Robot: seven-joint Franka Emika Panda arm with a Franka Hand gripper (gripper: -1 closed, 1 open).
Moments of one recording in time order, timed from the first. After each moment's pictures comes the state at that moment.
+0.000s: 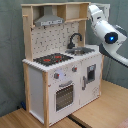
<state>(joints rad) -0.82 -1.51 0.91 -2.18 -0.26 2.63 -0.05</state>
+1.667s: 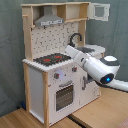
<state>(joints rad) -0.68 -1.51 1.27 -1.98 -0.37 2.56 -0.23</state>
